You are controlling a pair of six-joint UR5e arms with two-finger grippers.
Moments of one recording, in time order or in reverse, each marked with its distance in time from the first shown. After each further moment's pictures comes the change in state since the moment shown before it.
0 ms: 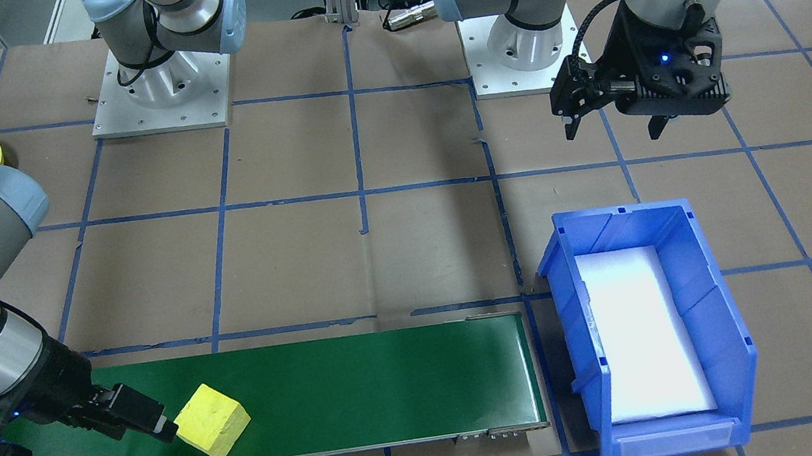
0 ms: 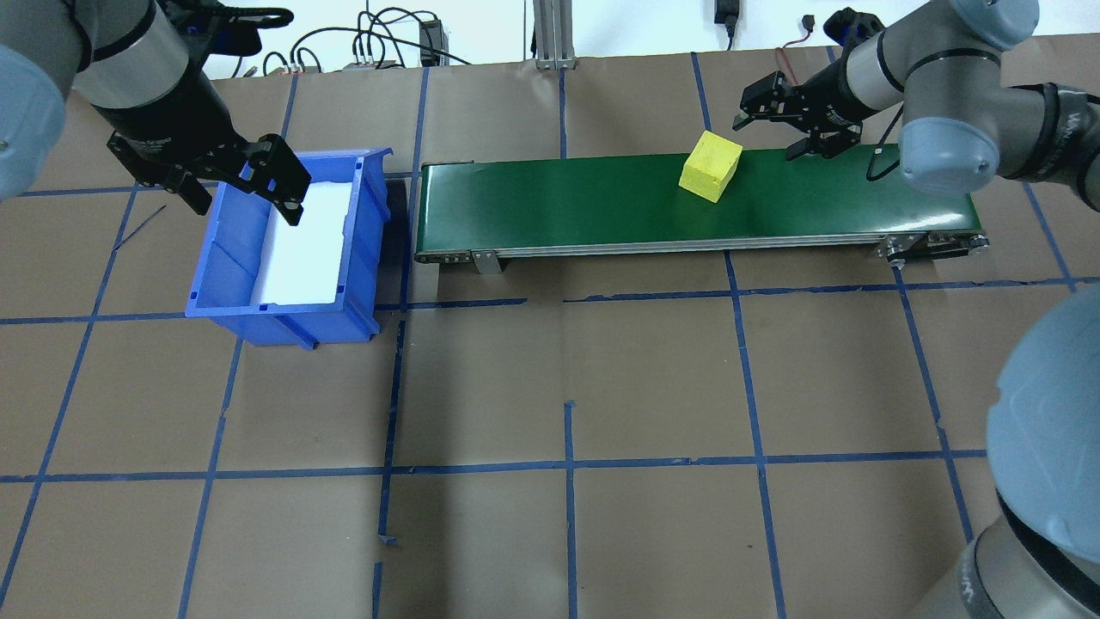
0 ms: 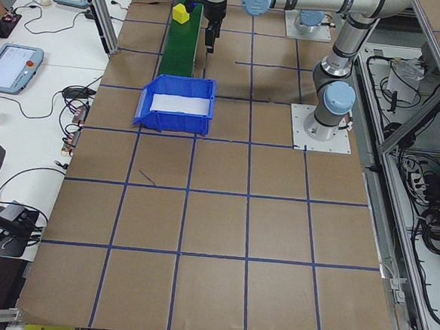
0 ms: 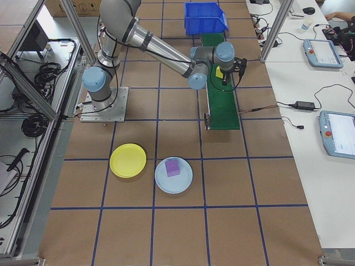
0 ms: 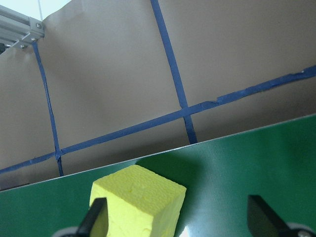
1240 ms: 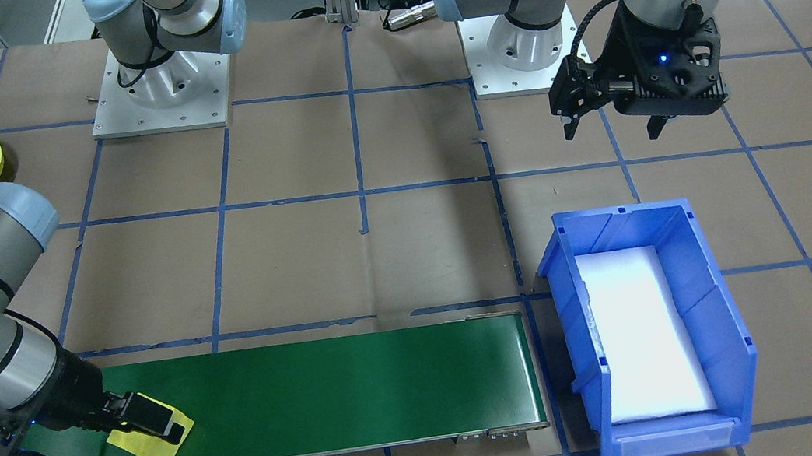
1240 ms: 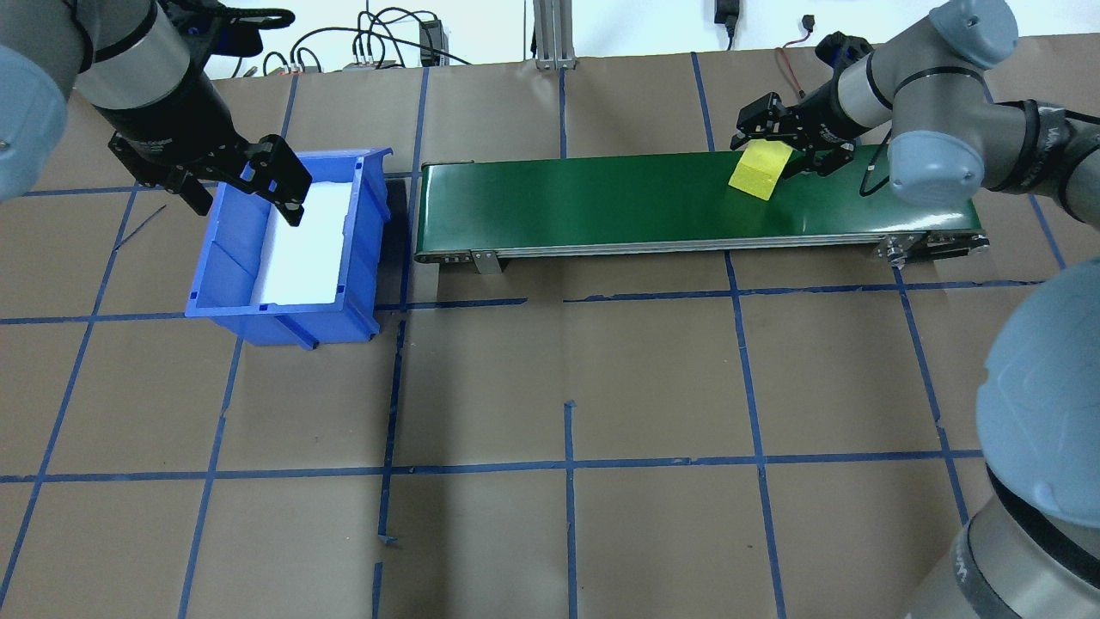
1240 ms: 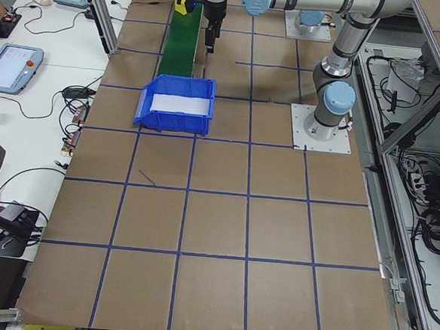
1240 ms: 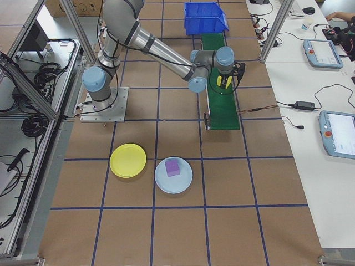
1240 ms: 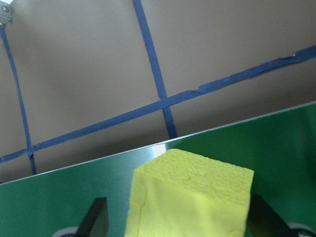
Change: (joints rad) left arm -0.002 0.000 -0.001 0.000 -0.001 0.000; right arm -0.003 0.040 0.008 -0.006 -0.051 -0.021
